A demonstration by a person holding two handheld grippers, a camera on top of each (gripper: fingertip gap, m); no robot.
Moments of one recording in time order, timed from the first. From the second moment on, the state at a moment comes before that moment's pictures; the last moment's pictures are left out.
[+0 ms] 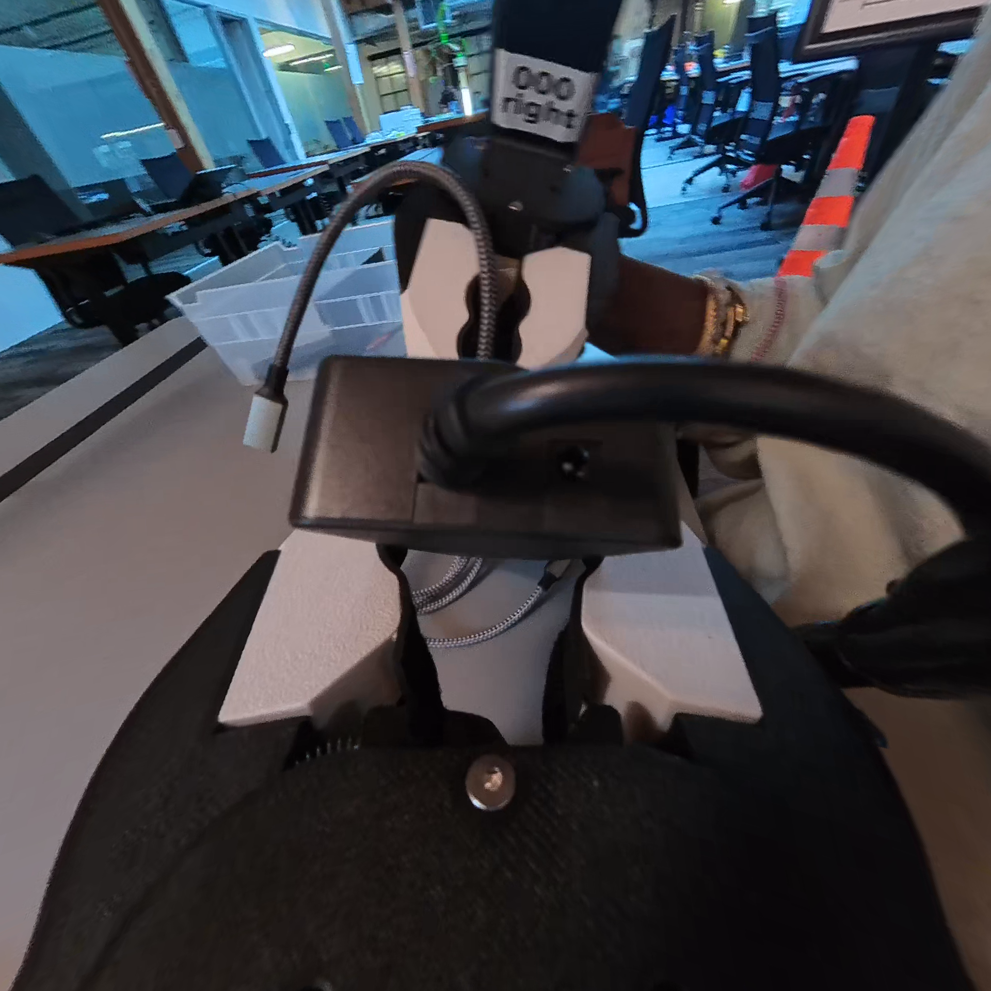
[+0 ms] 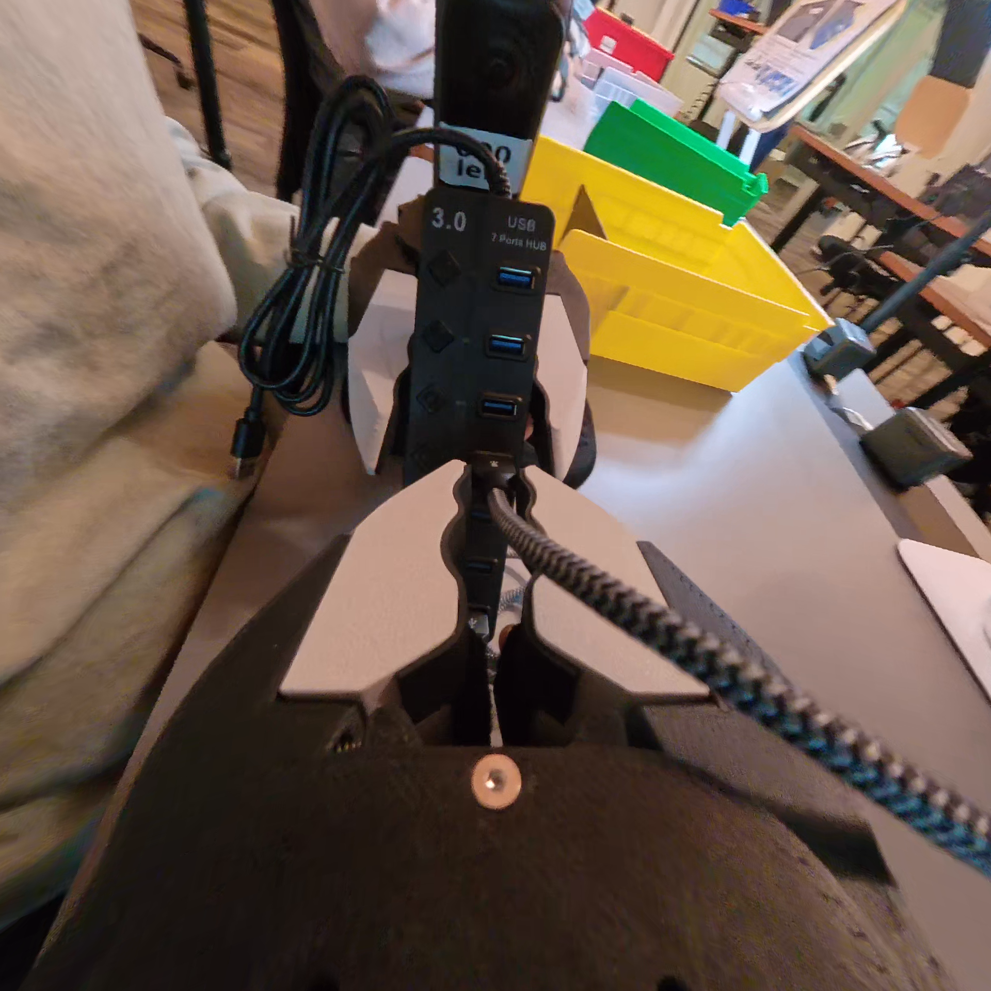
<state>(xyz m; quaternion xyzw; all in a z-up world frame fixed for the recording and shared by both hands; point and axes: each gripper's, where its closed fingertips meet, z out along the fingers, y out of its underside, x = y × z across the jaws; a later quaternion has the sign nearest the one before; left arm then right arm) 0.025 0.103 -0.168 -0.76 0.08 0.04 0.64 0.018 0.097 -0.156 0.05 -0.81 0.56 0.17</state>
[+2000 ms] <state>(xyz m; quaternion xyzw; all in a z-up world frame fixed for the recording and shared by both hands) 0.022 0.104 -0.175 -0.78 0.07 0.03 0.63 -0.002 0.428 -0.202 -0.42 -0.88 0.05 0.22</state>
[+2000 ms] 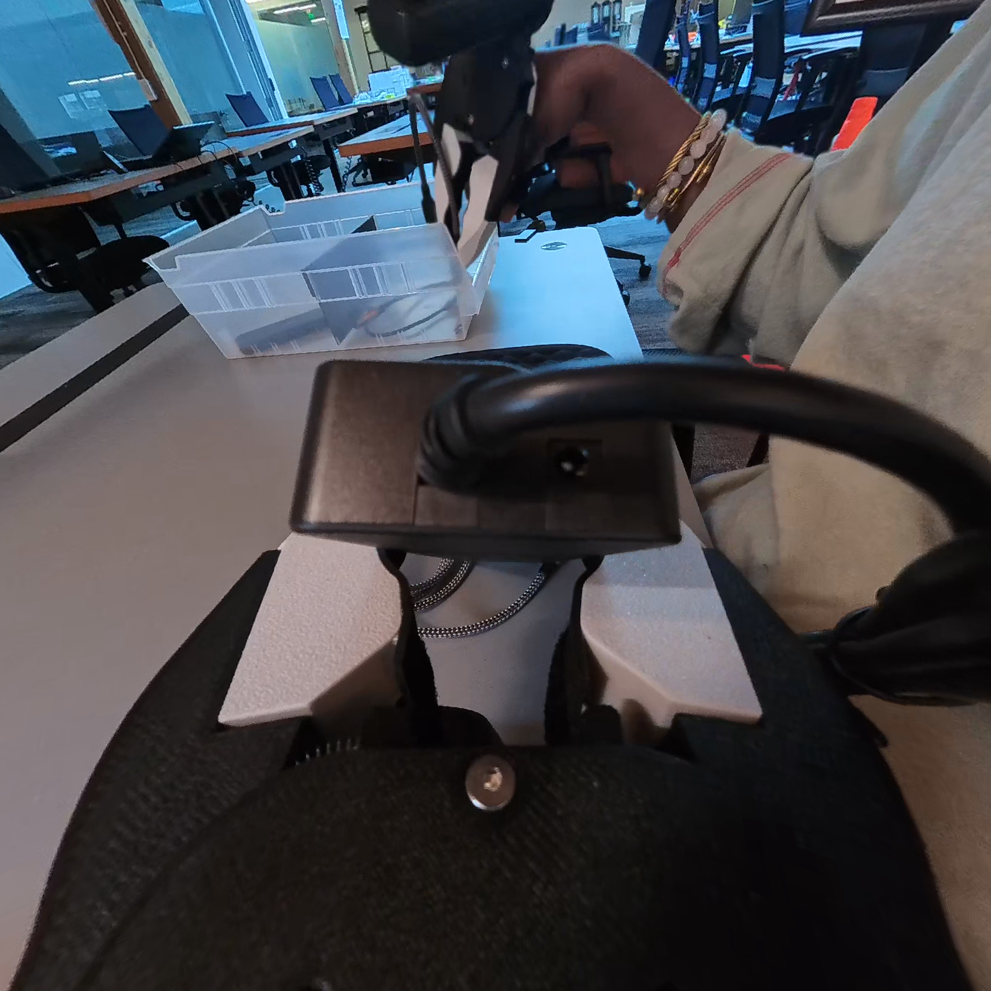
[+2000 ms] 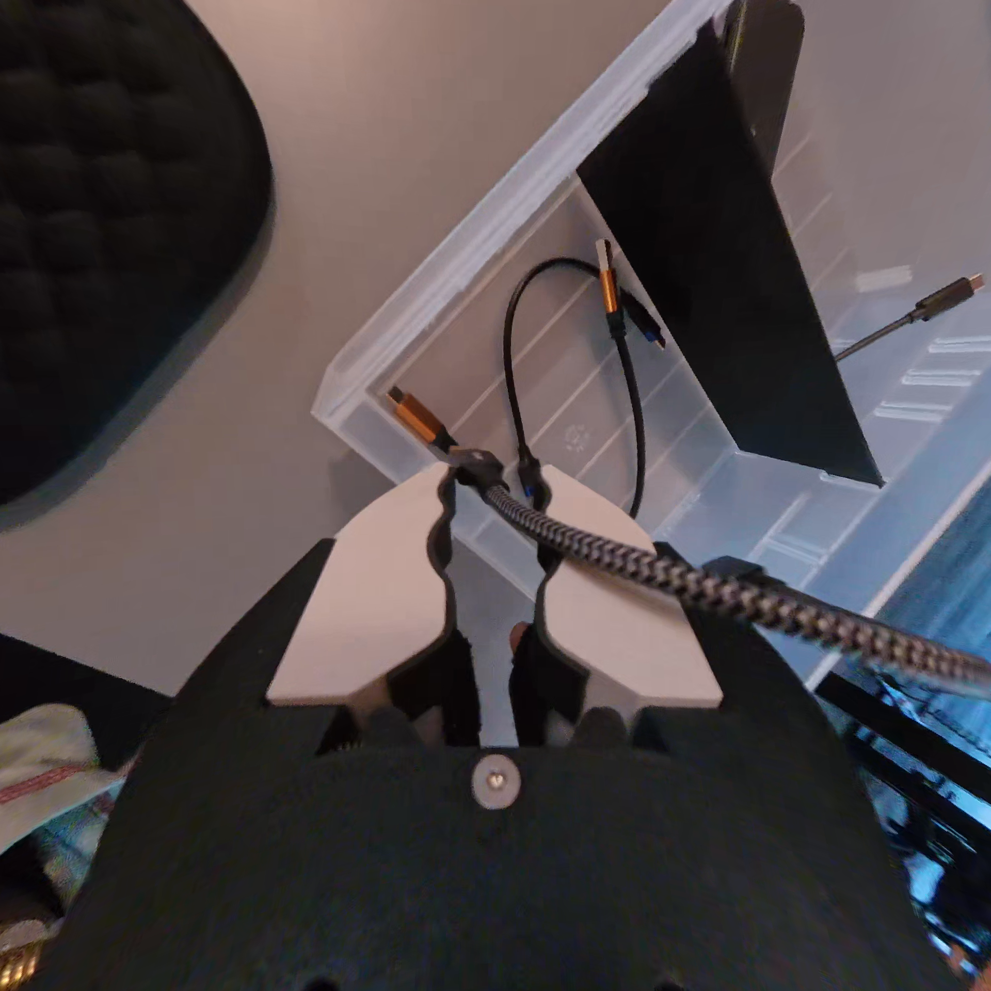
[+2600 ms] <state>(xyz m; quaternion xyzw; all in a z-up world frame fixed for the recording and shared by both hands) 0.023 0.104 -0.175 -0.78 0.07 0.03 0.63 -0.005 0.439 -0.186 -0.46 -0.87 0.02 0.19</state>
